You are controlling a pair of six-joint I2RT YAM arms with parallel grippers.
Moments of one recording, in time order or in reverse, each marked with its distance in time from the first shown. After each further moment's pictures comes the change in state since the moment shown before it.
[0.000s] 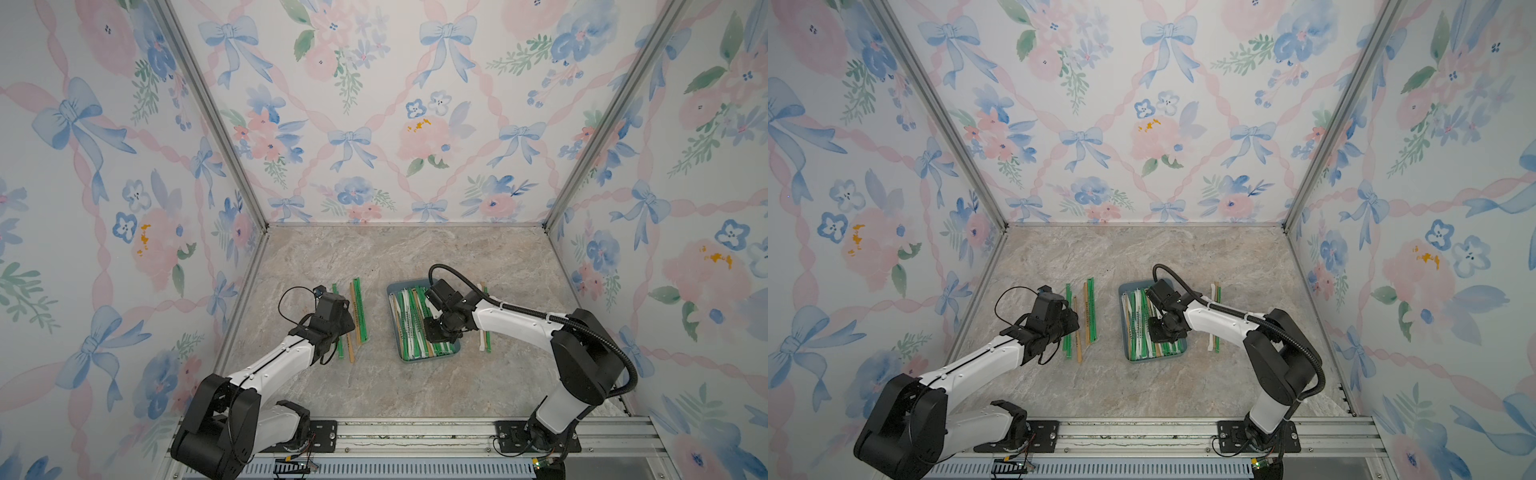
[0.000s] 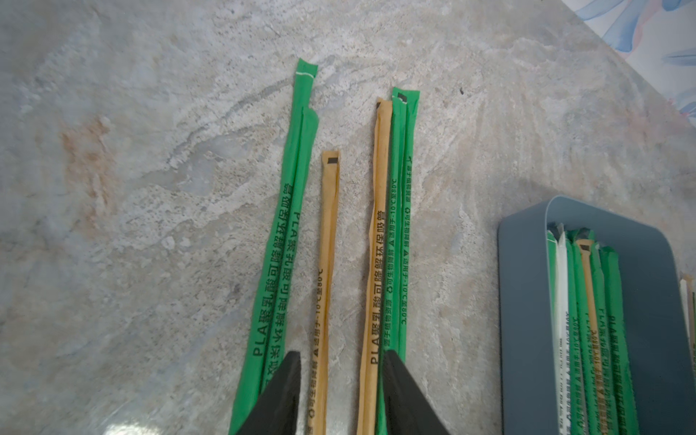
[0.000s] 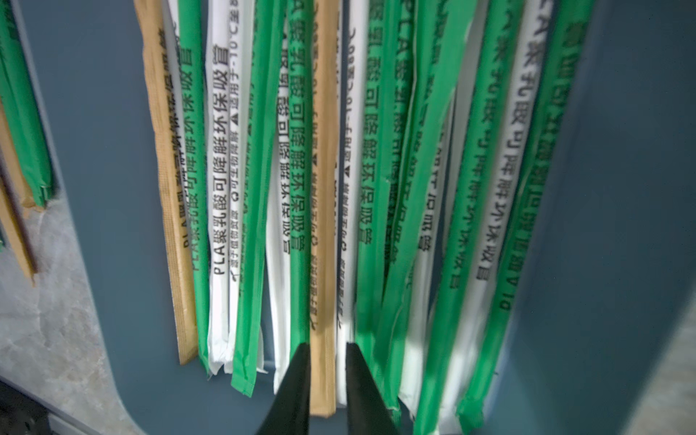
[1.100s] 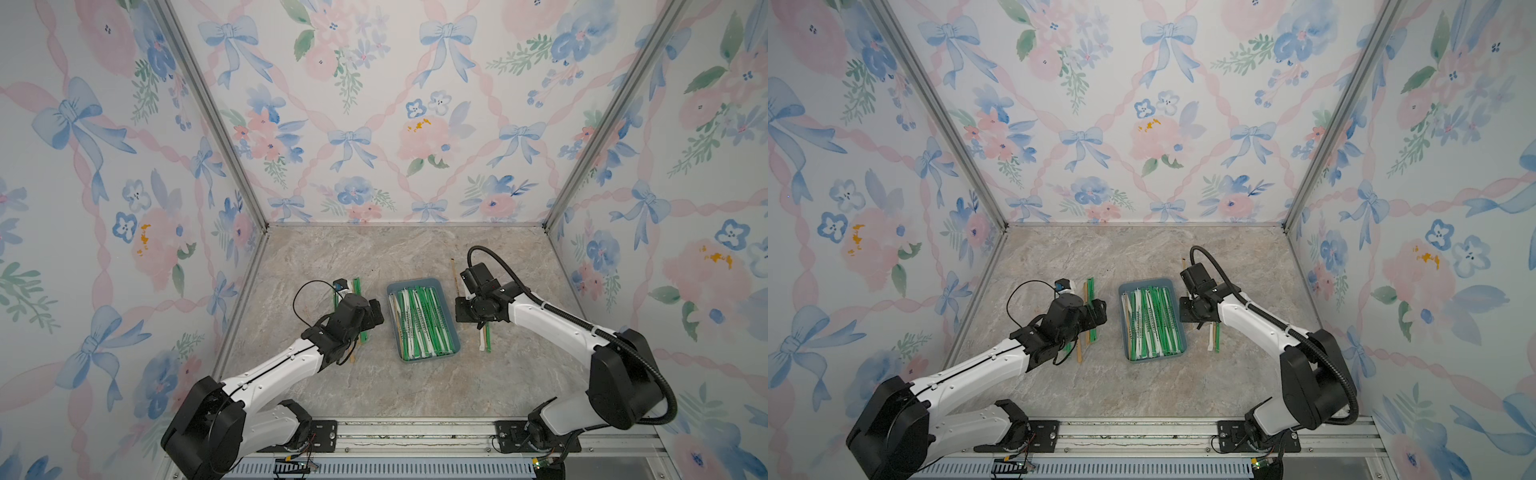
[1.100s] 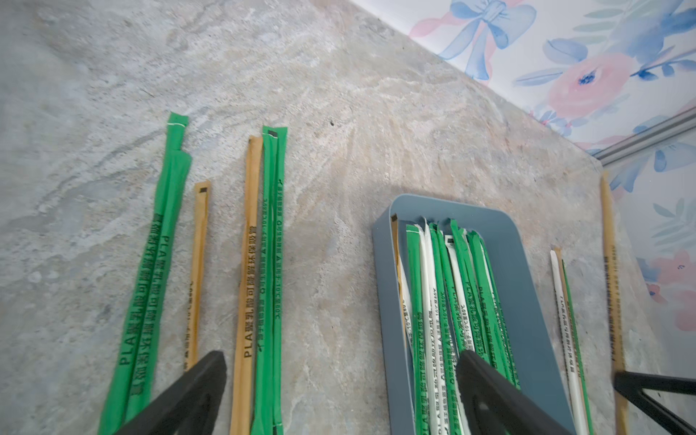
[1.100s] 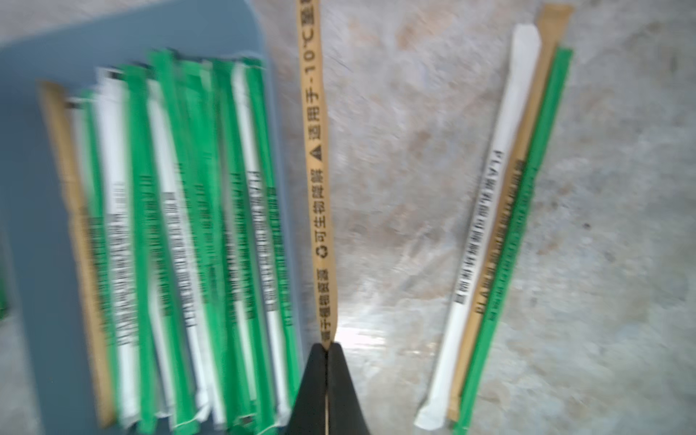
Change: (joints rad) left arm -0.236 -0.069 0.064 0.045 -0.152 -0.062; right arm -0.206 -0.214 -0.047 -0.001 0.138 -0.080
